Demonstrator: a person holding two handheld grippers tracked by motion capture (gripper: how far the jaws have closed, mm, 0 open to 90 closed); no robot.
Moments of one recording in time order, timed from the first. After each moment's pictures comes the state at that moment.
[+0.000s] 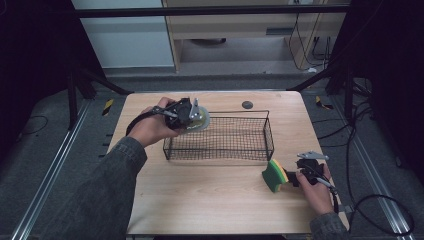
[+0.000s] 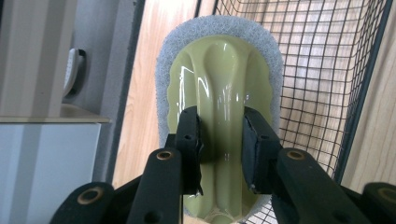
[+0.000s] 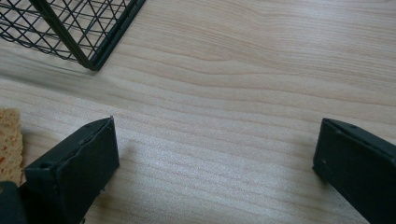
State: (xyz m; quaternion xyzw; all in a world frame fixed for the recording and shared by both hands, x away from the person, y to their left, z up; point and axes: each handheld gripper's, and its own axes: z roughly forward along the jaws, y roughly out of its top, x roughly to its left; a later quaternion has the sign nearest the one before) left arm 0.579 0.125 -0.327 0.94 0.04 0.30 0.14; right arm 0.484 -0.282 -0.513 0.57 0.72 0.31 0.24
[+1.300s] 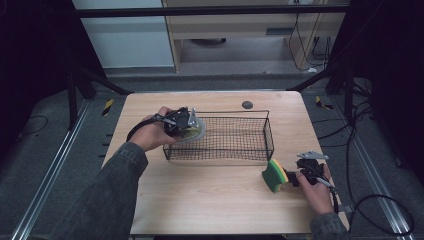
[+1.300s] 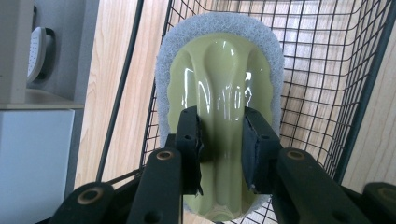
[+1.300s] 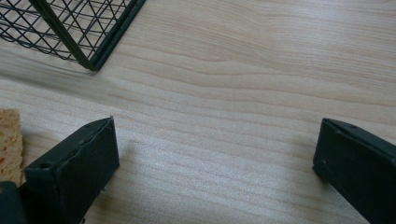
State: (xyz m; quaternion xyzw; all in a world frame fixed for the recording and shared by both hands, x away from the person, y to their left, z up) left arm 0.590 0.135 -0.368 0.96 0.05 0.26 0.11; right arm 0.484 -0.282 -0.513 0.57 0.72 0.31 0.24
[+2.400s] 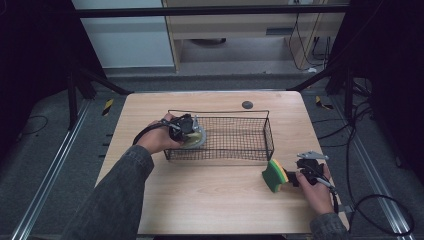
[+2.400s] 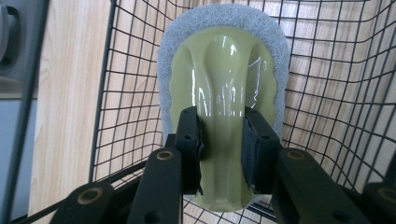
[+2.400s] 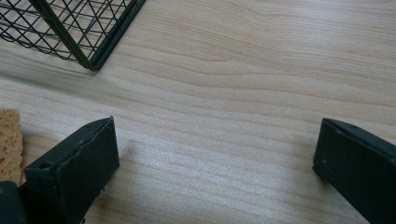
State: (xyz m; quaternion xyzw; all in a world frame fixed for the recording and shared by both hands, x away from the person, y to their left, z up) left arm 0.606 0.130 -0.410 0.97 0.06 0.22 0.09; right arm 0.484 -0.282 -0.513 0.57 0.72 0.31 0.24
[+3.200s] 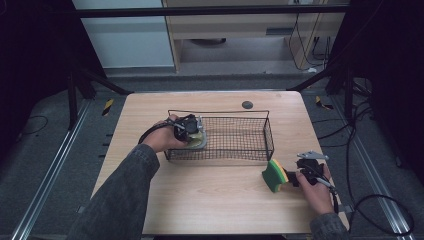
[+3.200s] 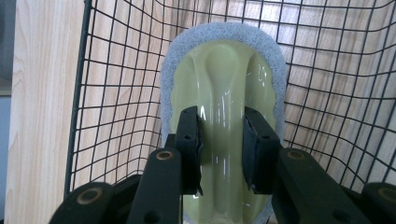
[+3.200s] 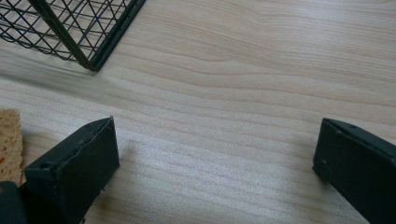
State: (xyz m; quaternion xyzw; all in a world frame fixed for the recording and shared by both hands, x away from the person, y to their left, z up) left arm 0.616 0.119 -0.422 0.97 0.07 0.19 0.08; right arm 0.484 -0.282 -0.513 0.57 0.72 0.31 0.24
